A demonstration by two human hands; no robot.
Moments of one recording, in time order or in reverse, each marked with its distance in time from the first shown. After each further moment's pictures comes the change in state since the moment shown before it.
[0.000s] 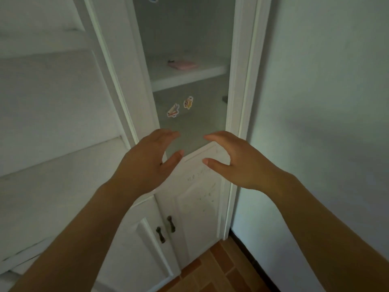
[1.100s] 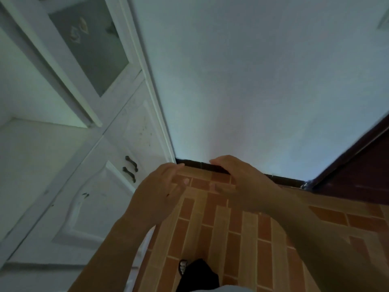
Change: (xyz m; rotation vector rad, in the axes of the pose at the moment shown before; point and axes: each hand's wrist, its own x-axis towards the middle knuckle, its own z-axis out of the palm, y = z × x) left_hand -0.281 -0.037 0.038 -0.342 -0.577 0.490; right_hand -0.306 -0.221 0.180 0.014 0.171 0.819
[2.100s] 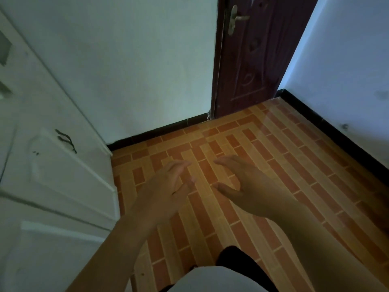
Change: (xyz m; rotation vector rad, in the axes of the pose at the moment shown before) left_hand -0.404 0.029 0.019 -0.082 -0.457 0.536; right_hand -0.456 -0.222 0.218 -0.010 0.386 0.530
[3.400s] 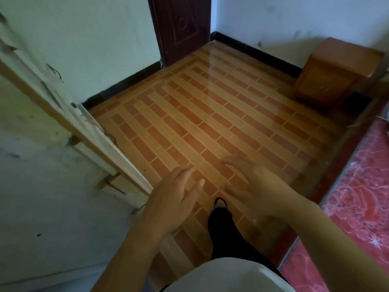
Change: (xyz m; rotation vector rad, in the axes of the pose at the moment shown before) left_hand -0.753 0.050 0.153 -0.003 -0.259 0.185; right_hand -0.715 -0.281 0.306 0.118 0.201 0.254
